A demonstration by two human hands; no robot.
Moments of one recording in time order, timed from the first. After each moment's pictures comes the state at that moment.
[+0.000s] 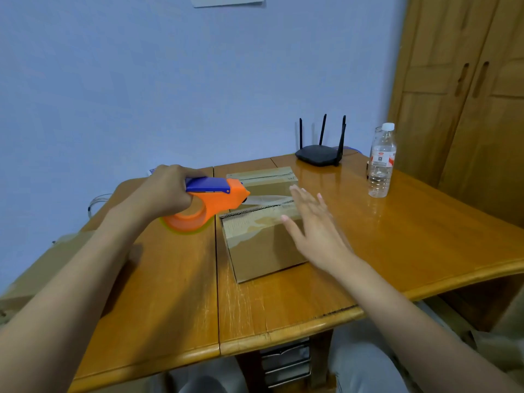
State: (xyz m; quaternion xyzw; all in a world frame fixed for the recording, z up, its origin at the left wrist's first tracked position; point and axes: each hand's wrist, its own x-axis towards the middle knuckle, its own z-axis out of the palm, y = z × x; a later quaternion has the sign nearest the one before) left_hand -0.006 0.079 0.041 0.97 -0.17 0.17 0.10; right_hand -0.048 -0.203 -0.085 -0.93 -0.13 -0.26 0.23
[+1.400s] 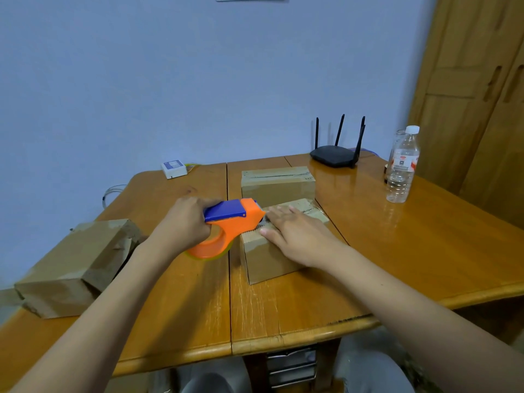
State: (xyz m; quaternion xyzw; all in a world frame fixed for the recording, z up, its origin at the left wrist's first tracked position) left_hand -0.020 0.088 -0.021 0.97 -0.15 0.15 0.12; right_hand -0.038 -0.154 -0.058 -0.97 -0.21 -0.07 0.09
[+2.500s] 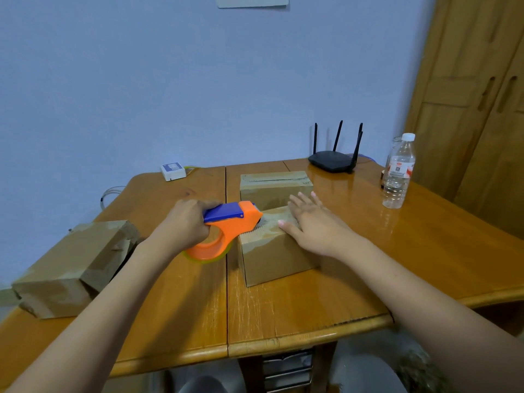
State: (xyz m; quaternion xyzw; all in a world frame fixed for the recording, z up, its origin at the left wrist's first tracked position) left_hand -0.011 0.089 -0.023 0.97 -0.16 0.14 0.09; right_hand -0.018 -0.190 -0.049 -0.98 -0.17 -0.06 0.03
